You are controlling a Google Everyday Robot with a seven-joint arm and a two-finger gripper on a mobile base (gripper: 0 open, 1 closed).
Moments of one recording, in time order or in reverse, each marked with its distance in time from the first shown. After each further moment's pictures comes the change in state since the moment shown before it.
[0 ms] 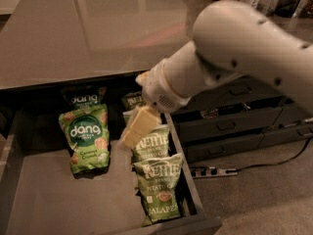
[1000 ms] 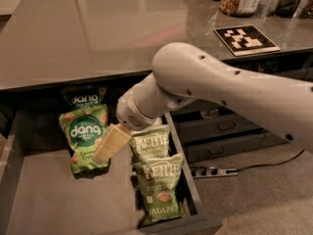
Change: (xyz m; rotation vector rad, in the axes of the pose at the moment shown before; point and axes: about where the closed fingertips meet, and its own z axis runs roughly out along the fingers) arm 0.003 0.014 0.089 -0.045 0.015 0.108
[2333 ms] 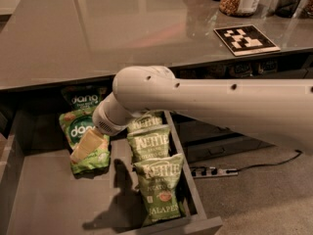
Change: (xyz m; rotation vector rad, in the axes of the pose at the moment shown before) arm -0.015 -0.021 0.087 0.065 0.045 0.078
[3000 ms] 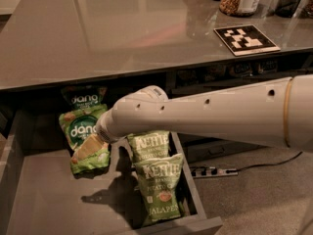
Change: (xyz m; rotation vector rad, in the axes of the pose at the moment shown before) arm 0.027 -0.036 0.053 0.140 -0.029 0.155
